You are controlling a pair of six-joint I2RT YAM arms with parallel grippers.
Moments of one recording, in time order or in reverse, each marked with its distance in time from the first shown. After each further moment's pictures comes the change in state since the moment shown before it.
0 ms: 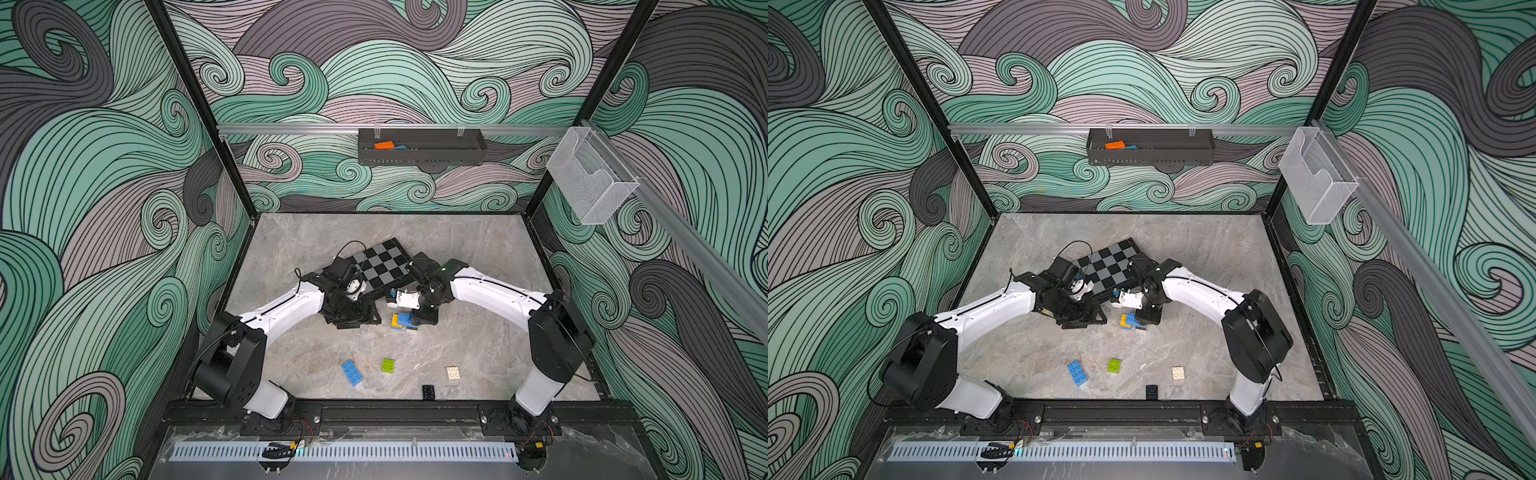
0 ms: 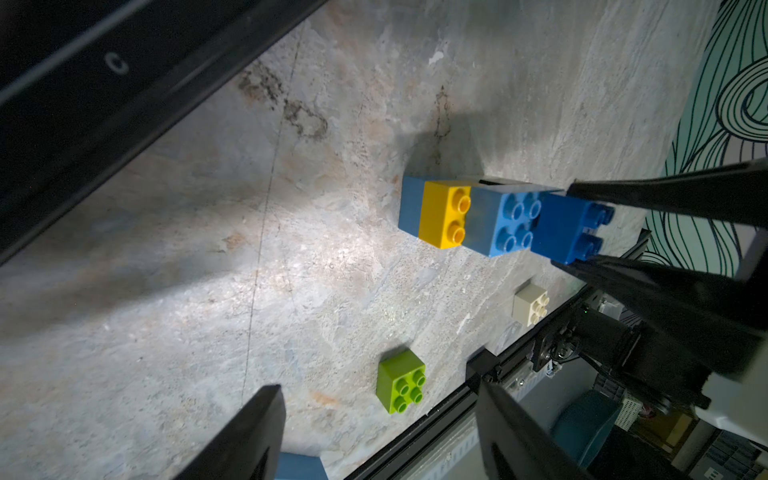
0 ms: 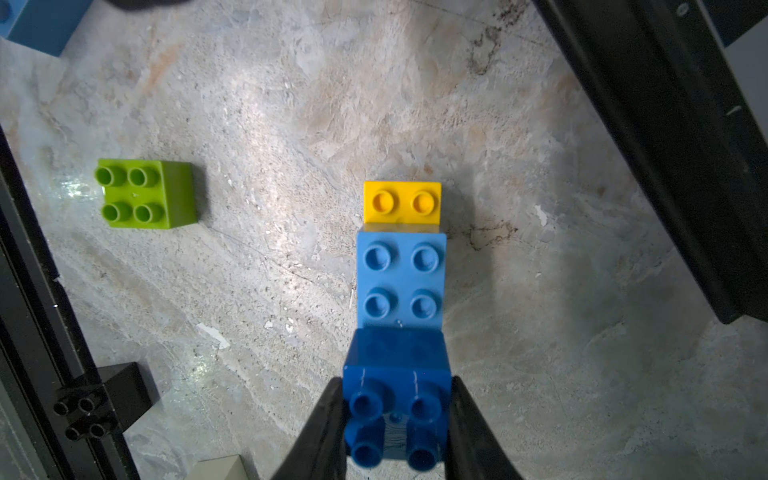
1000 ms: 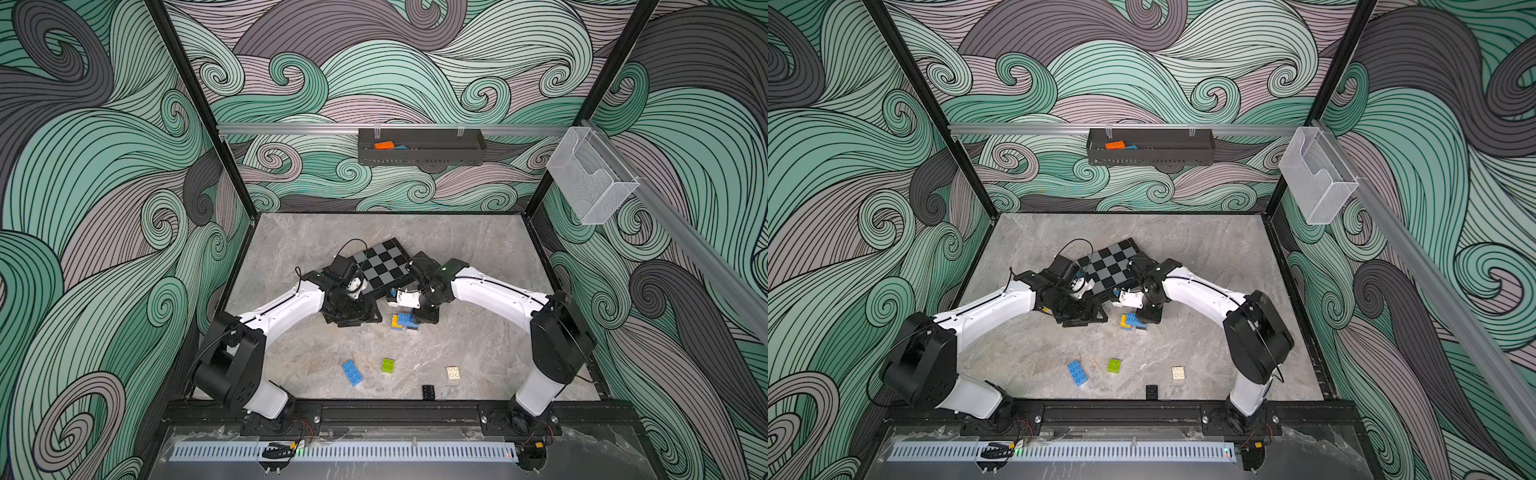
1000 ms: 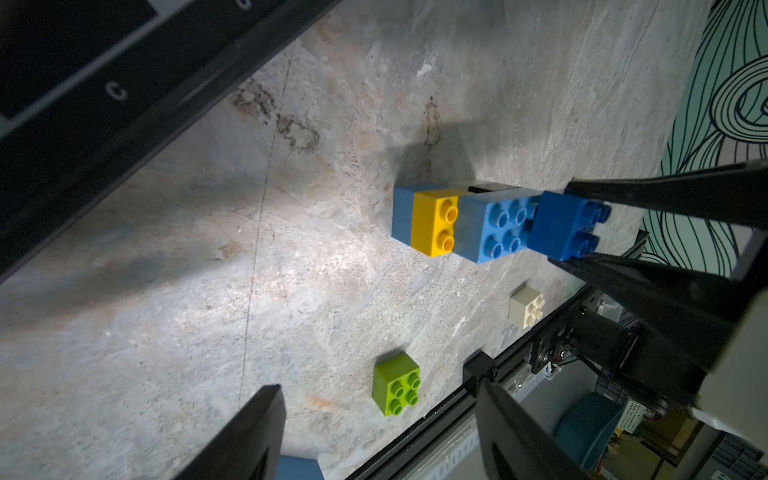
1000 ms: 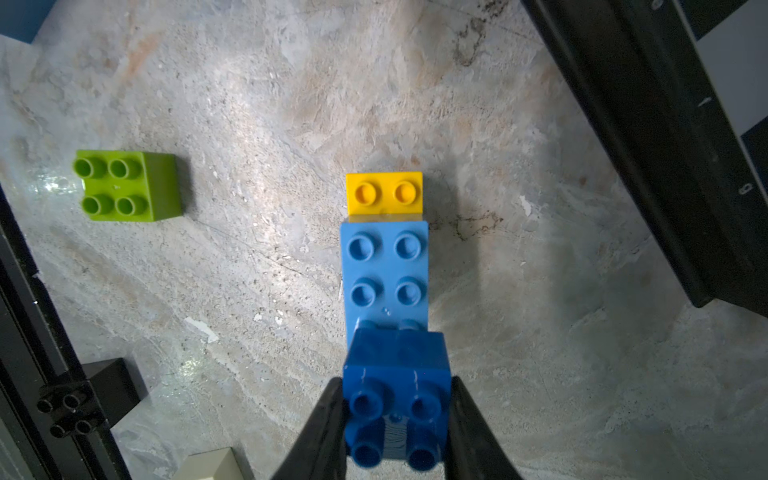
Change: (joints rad) left arm -0.004 0.000 0.019 -0.004 -0.008 0.000; right arm 0.001 -0.012 0.008 -0.009 0.044 0.000
